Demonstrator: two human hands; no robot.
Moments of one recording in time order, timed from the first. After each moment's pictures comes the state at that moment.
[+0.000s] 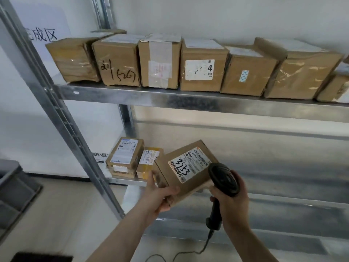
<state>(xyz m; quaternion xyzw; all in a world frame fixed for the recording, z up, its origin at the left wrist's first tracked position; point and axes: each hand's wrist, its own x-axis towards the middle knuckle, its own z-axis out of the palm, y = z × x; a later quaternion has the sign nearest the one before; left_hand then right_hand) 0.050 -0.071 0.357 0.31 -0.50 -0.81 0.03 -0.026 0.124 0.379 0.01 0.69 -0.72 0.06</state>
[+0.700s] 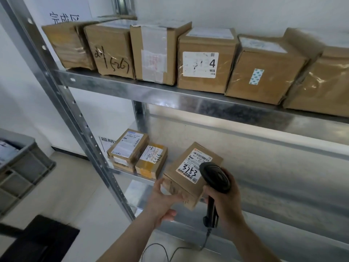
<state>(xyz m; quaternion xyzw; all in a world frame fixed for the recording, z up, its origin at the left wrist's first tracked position) 0.007 -0.033 0.325 0.45 -0.55 -0.71 0.02 -0.106 0.116 0.359 -0.09 0.67 -0.70 0.21</state>
